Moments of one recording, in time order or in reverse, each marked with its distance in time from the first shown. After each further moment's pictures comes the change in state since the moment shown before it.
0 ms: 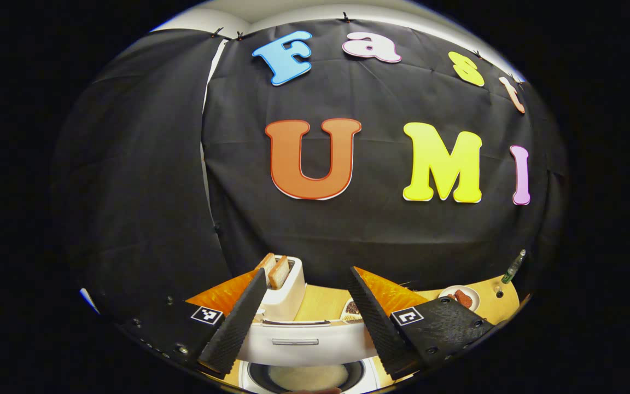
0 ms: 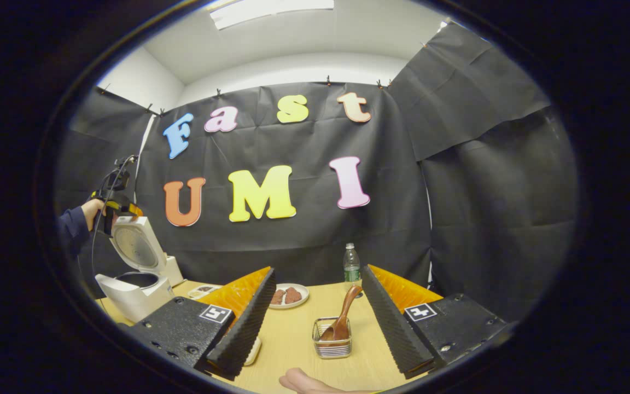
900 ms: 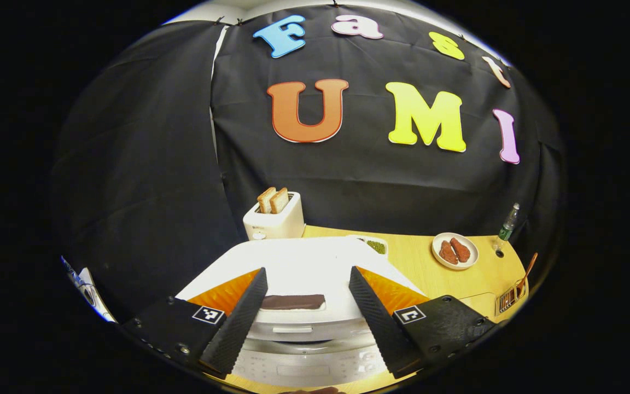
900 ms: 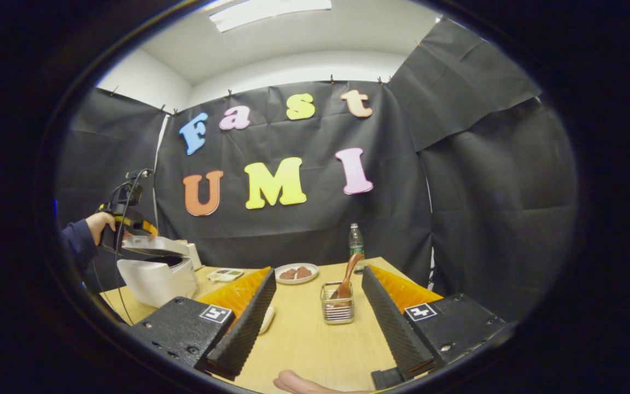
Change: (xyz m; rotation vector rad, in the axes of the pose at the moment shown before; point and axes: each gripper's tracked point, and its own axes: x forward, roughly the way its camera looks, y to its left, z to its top) left arm -0.084 -0.011 -0.136 0.028 0.148 0.013; right arm -0.106 0.000 -0.044 0.008 0.029 0.054
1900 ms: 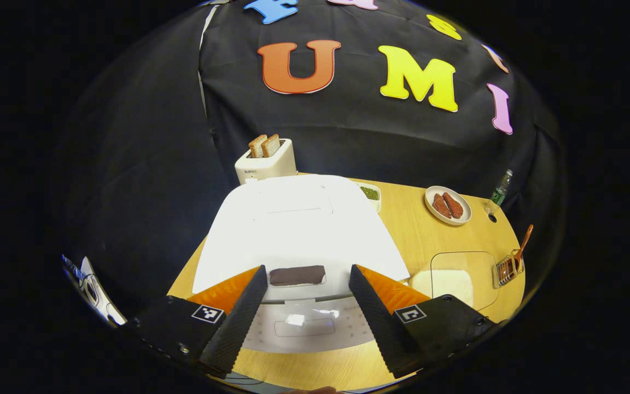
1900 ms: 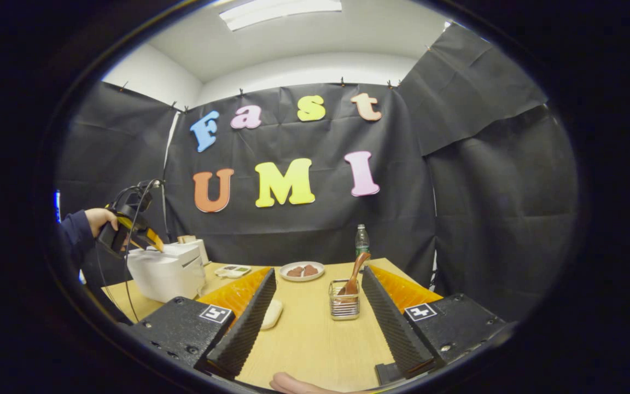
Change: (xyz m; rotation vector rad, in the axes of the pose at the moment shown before) left arm -0.024 0.002 -0.071 0.015 0.238 -0.063; right arm -0.022 0.024 0.003 -0.029 0.000 0.040
